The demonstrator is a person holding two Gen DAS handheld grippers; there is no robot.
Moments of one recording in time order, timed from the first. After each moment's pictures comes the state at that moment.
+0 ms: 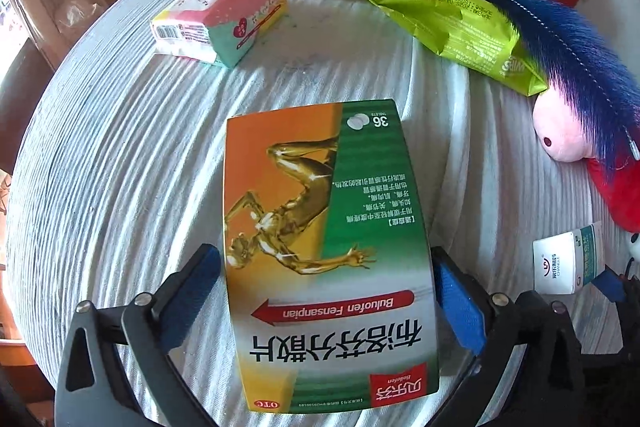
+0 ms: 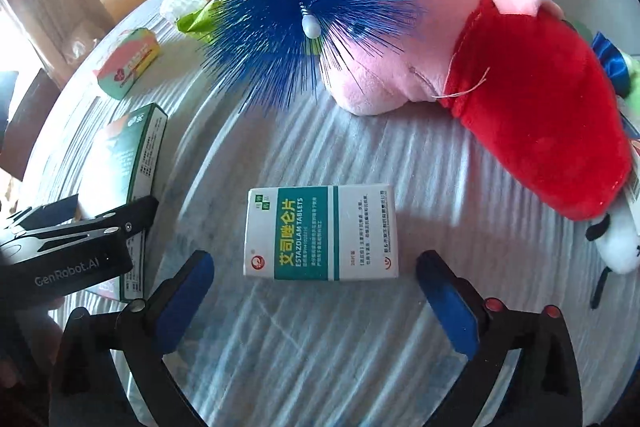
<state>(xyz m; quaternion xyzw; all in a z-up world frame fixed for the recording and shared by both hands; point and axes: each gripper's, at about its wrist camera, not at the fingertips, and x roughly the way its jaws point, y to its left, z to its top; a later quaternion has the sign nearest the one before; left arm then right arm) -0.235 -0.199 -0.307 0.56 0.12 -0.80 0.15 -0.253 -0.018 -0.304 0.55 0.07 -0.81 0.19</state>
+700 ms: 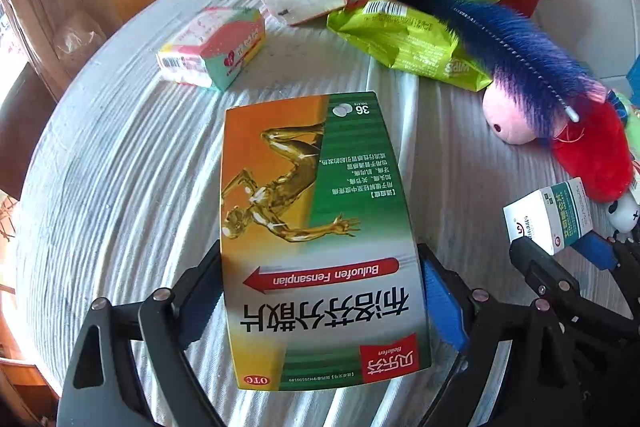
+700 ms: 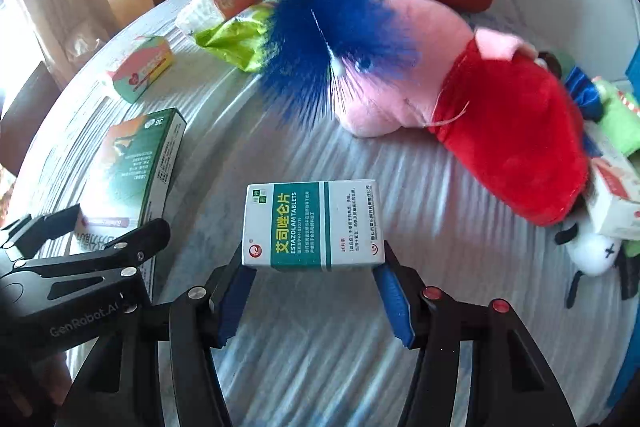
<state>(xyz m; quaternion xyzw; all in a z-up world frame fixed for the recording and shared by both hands) -0.220 -0.165 -0.255 0.52 0.09 -0.84 0.14 -0.230 -0.021 -0.265 0.50 0.10 -0.84 0.19</state>
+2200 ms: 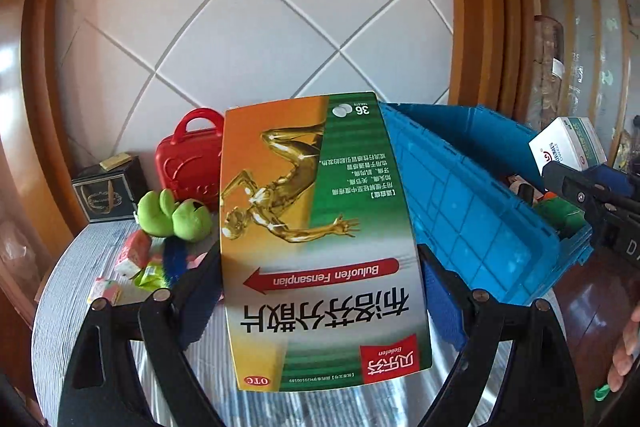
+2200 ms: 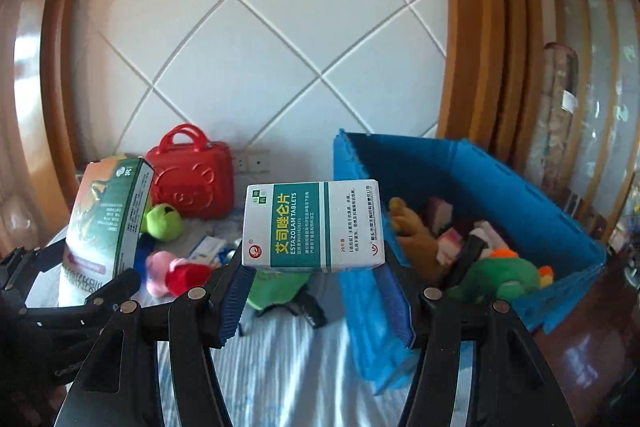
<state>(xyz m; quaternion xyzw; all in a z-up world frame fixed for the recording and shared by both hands) -0.092 0.139 0.005 0.25 -0.03 -0.96 -0.11 -0.048 0.301 0.055 0.23 0.01 -0.97 -0.05</state>
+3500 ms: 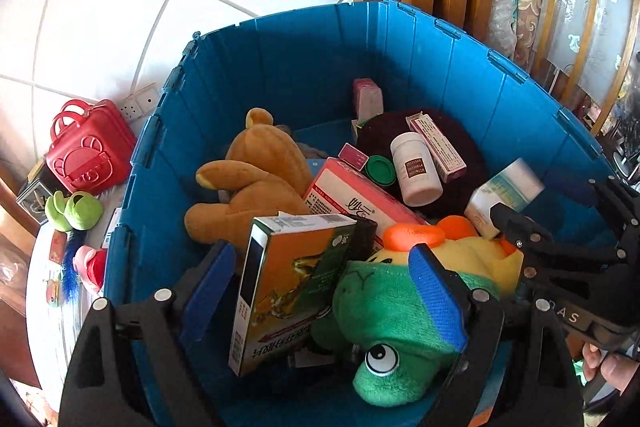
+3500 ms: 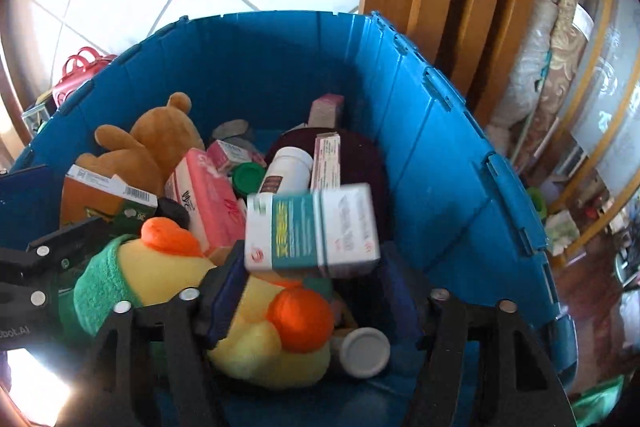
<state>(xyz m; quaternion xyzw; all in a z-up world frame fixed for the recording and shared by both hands) -0.177 0.490 -0.023 0.43 -0.11 -0.89 -0.13 -0.142 0.653 -0.029 0.41 0.02 -0.91 -0.03</state>
